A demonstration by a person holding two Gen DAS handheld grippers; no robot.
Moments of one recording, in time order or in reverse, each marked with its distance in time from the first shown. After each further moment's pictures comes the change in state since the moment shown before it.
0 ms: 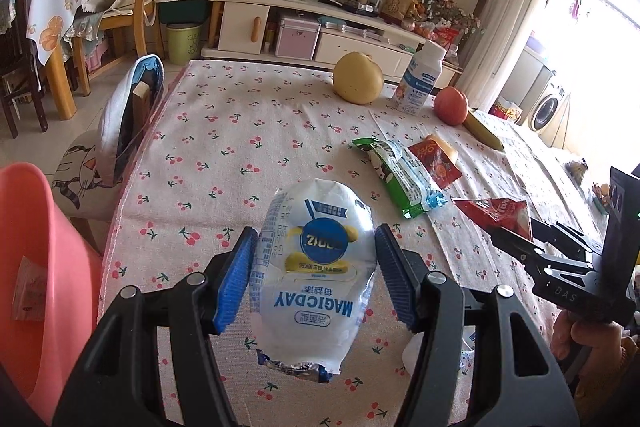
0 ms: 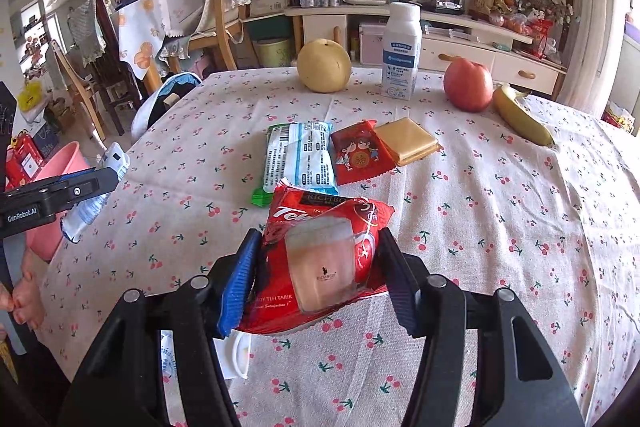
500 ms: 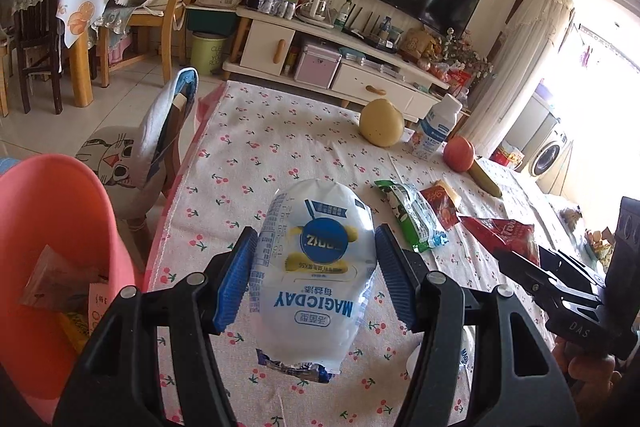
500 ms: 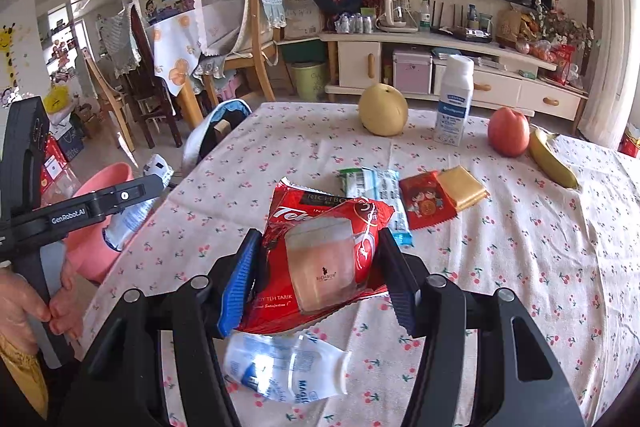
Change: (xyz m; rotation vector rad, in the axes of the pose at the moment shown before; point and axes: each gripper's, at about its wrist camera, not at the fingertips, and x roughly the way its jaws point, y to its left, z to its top) left arm -0.040 0.043 0.008 -0.128 -0.103 -0.004; right arm -0.031 0.067 0.029 -0.046 -0.083 0.117
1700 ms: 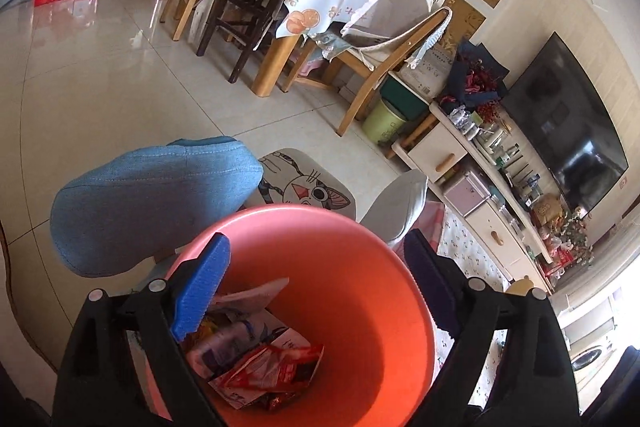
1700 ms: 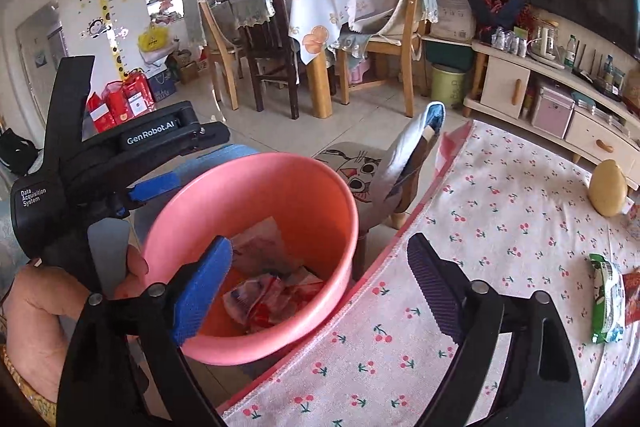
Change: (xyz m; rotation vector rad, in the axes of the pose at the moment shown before) left arm -0.090 0.209 0.012 -0.565 -0.285 0.391; right arm 0.096 0.229 0.026 -0.251 0.059 0.254
